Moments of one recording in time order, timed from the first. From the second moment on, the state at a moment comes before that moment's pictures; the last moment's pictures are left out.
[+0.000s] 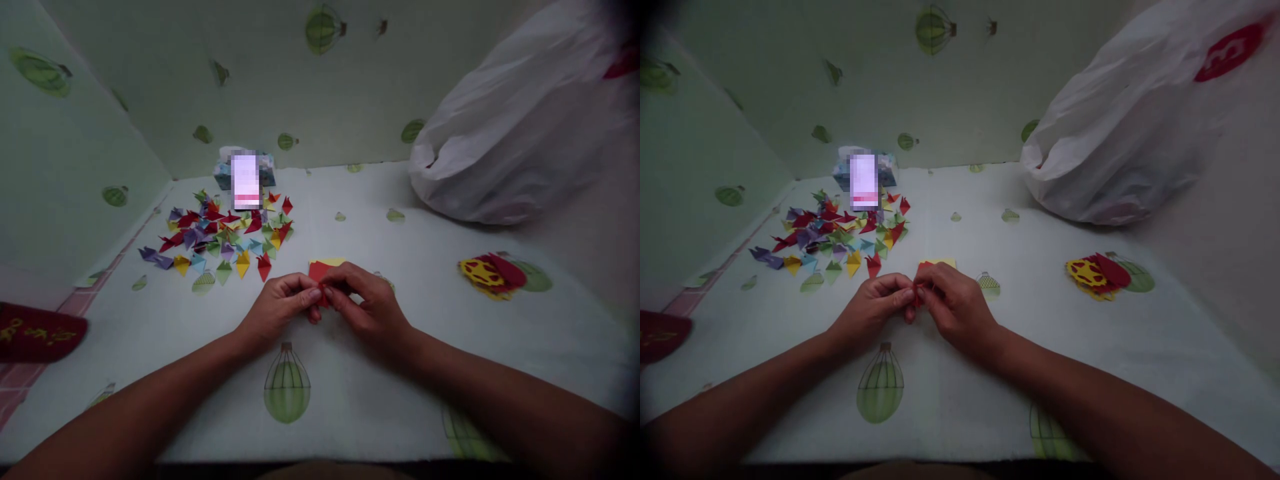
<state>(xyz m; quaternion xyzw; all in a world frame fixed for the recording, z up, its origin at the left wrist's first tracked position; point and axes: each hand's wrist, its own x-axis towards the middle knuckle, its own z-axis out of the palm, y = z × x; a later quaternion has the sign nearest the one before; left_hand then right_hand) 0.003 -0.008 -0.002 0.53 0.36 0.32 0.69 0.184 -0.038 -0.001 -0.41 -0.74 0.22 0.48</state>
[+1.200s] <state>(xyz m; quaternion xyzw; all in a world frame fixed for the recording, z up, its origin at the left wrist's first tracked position) 0.012 -0.026 -0.002 0.47 0.39 0.41 0.68 0.180 -0.039 -0.006 -0.37 -0.80 0.00 0.48</state>
